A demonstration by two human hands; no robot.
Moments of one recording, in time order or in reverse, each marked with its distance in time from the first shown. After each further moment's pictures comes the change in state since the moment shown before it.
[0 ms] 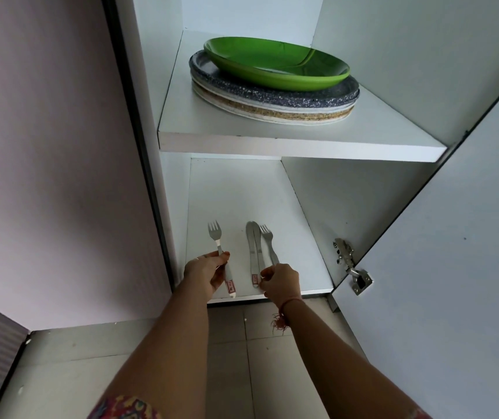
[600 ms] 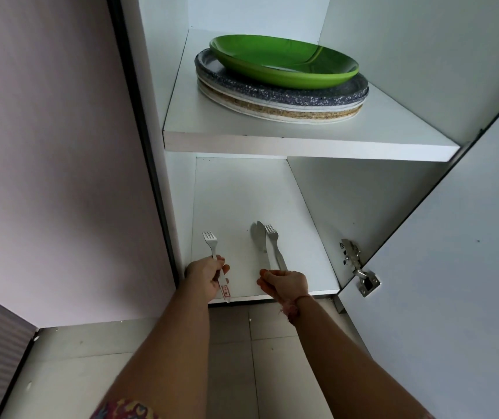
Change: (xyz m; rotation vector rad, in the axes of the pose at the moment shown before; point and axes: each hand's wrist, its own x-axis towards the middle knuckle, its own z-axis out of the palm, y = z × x) left_hand 0.003 0.001 -0.001 0.014 0.058 -0.014; right_hand -0.004 -0.003 -0.003 0.953 -0.106 0.395
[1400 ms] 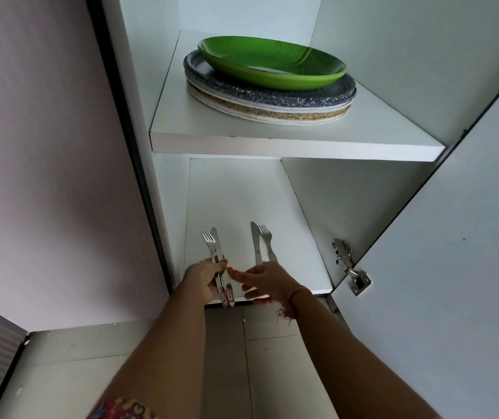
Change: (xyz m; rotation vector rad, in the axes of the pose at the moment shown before) left_hand -0.007 -0.003 0.001 0.101 -0.112 -0.047; right_hand -0.018 -0.023 0.009 -0.720 -0.352 -0.116
